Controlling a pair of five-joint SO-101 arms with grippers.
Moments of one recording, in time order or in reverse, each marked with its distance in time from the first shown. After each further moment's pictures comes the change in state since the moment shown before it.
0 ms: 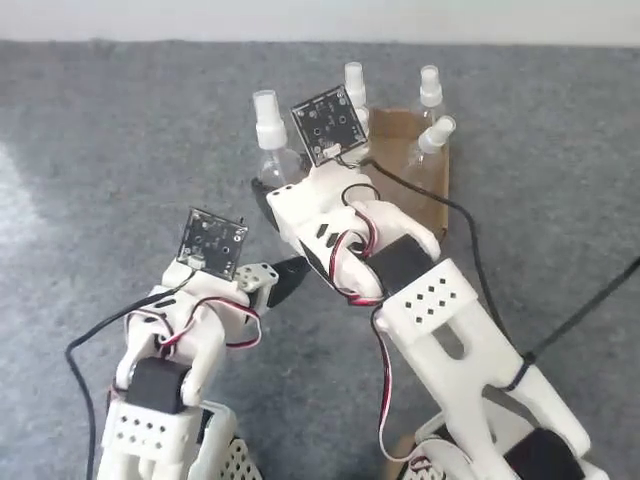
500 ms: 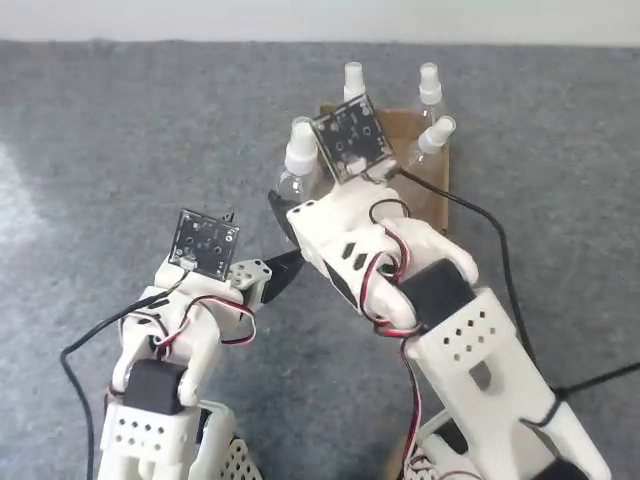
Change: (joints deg) left arm -1.8 -0.1 0.0 -0.8 -0.6; right arm 0.4 -10.9 0.4 9.5 3.5
